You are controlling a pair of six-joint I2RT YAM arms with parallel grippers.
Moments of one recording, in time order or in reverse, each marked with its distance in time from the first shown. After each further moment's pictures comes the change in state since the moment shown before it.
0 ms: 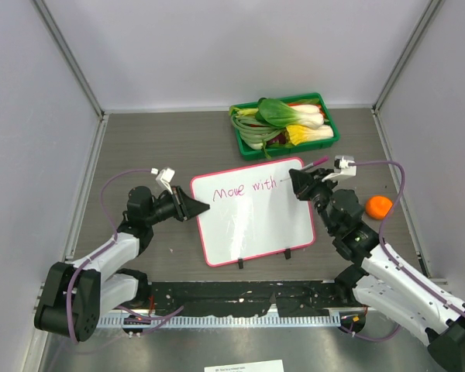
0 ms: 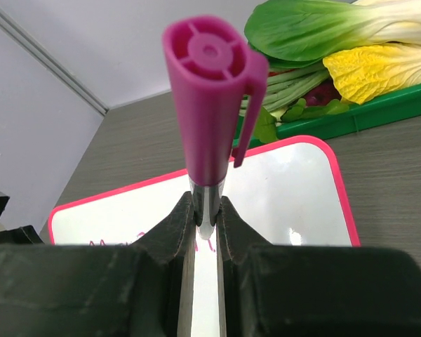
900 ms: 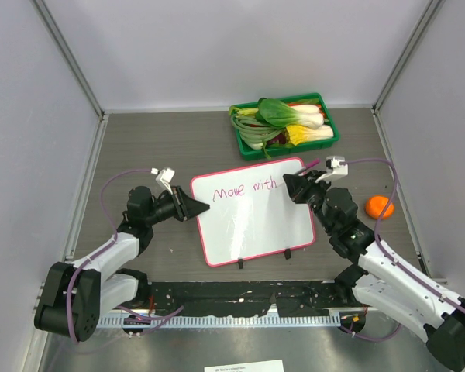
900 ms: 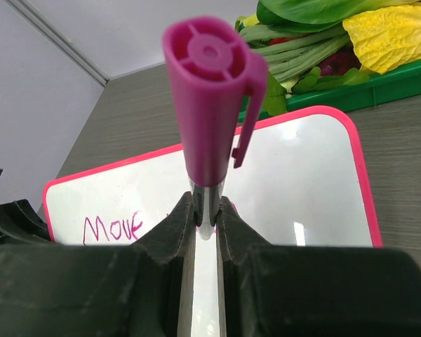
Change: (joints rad) left arm 0.000 0.000 0.000 0.000 0.000 0.000; right arm -0.002 0.042 -0.013 -0.014 -0.067 0.017
